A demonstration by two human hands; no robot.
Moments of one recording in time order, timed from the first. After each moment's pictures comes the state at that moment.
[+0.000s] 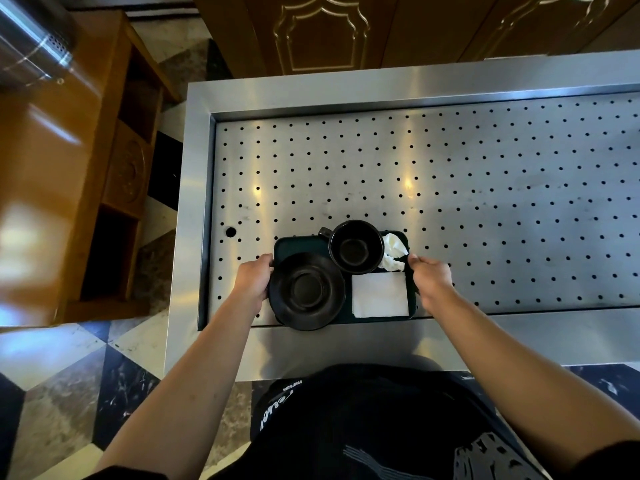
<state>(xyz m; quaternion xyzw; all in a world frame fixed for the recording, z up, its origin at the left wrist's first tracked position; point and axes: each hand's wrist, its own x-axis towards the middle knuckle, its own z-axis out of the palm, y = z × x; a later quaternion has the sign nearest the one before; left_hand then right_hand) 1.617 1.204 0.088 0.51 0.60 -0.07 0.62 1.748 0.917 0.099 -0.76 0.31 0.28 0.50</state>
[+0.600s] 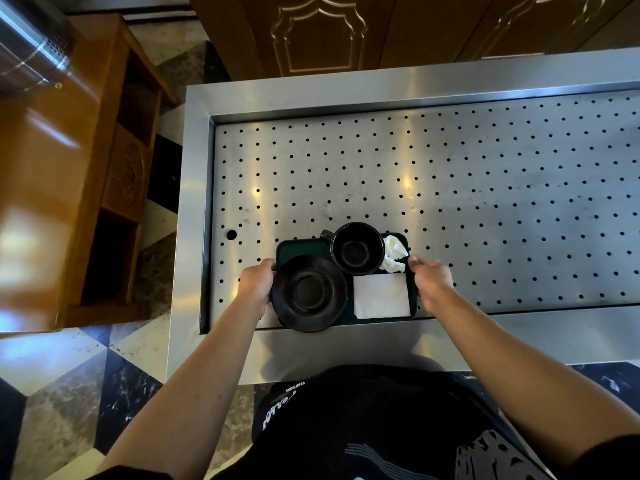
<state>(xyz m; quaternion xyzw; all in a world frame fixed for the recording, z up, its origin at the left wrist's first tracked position) 1.614 1.203 0.078 0.51 0.61 -0.08 0.60 1.746 0.914 0.095 -0.77 0.30 0.29 0.49</state>
